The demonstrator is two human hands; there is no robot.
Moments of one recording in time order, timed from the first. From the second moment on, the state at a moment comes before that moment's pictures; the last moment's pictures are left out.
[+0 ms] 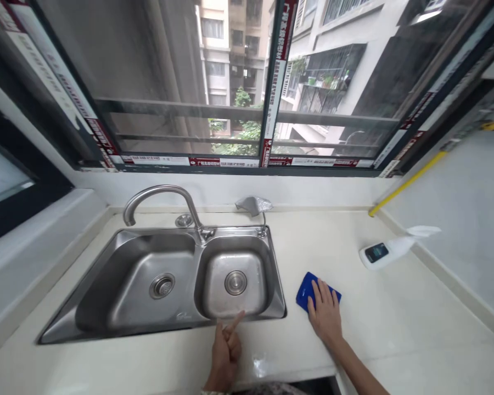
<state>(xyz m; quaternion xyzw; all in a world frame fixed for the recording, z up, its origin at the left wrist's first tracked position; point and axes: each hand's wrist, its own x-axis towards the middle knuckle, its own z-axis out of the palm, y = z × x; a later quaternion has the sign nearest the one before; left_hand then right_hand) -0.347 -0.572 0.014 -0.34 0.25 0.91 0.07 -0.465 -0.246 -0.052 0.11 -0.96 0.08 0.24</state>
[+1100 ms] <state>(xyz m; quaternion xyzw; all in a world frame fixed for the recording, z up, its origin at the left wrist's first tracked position) -0.439 -0.537 0.012 -0.29 0.12 0.91 0.28 -0.369 -0.238 -0.026 0.07 -0.98 0.06 0.17</state>
